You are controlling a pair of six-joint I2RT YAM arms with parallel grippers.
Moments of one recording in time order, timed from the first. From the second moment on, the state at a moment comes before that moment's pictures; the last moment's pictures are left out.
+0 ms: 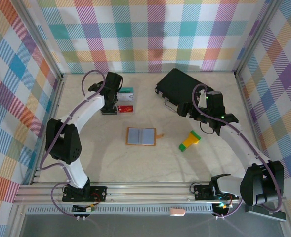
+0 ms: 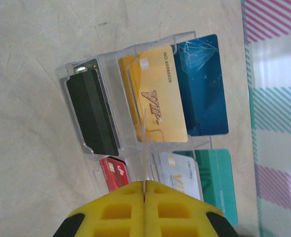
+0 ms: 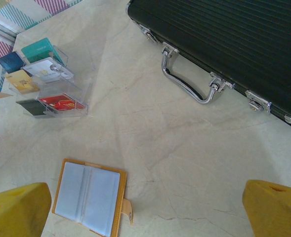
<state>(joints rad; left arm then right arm) -0.35 1.79 1.54 -0.80 -0.40 -1.71 0.21 1.23 0.91 -0.40 -0.34 0.42</state>
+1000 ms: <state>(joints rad) -0.27 2.00 1.71 -0.82 -0.42 -1.83 0.21 1.25 0.91 -0.39 -0.37 0.41</state>
